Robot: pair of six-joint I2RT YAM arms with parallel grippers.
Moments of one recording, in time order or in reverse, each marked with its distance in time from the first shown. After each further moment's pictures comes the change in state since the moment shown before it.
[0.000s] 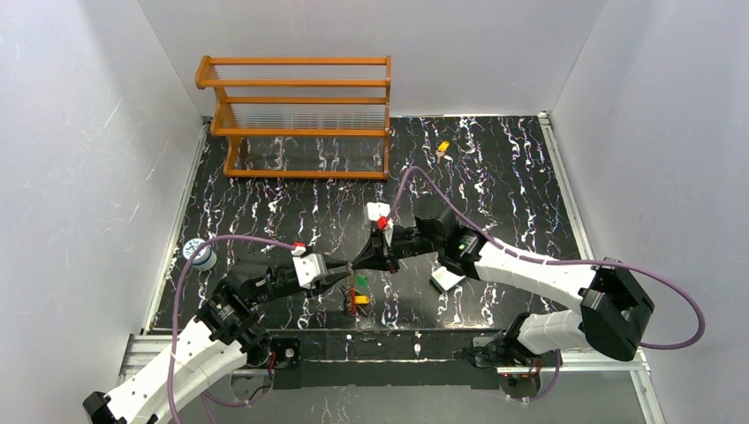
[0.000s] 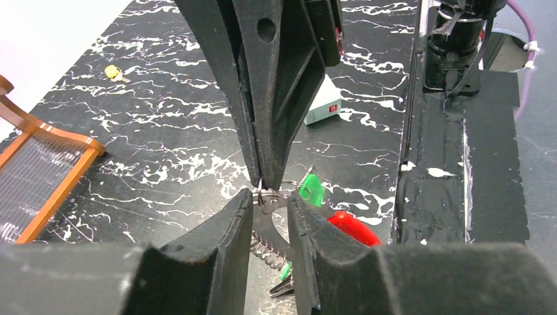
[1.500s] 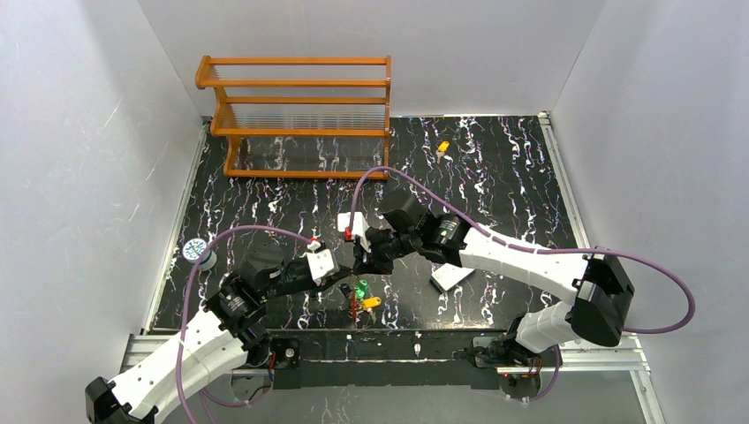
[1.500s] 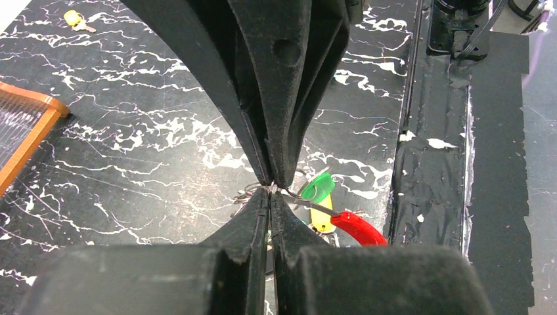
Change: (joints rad) left arm -0.005 0.117 0.004 -0.035 -0.008 0.014; right arm 0.098 0.113 0.326 -0.645 0.206 -0.235
